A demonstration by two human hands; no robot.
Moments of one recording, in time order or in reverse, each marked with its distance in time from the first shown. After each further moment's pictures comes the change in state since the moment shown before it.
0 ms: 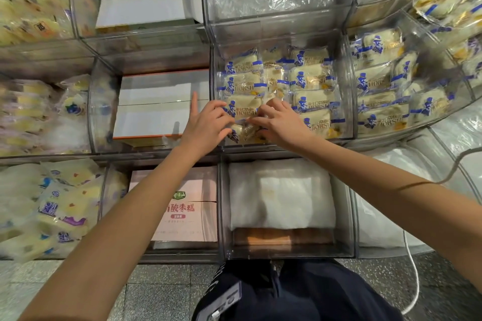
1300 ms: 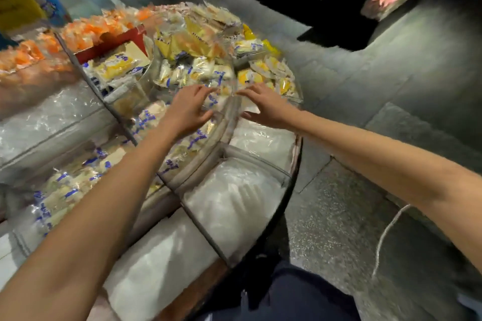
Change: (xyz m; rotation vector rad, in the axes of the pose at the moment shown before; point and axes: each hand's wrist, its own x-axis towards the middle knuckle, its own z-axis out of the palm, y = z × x) left_hand 0.213 0.360 -0.095 -0.148 0.087 0.586; right_hand -0.313 0.164 -0.230 -0.092 0.152 0.674
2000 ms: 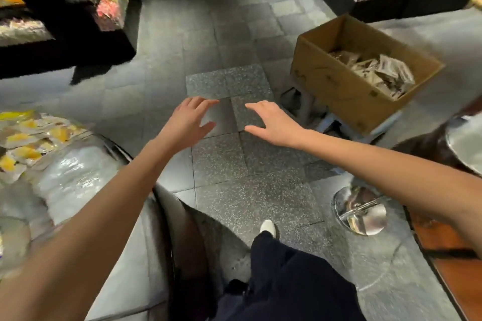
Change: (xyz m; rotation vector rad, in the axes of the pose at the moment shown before) left_hand -0.020 0.412 0.086 -0.235 -0.226 1.049; right_hand -0.492 -0.065 -0.059 0.074 0.319 1.193
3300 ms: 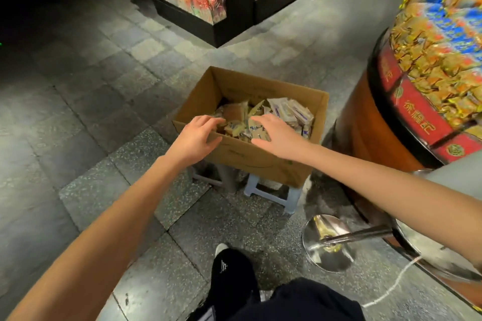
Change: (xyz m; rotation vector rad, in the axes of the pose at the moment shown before) left_hand 0.586 0.171 0.172 -0.194 -0.247 0.554; right_hand 0.083 0.430 -0.220 0.091 0.210 0.678
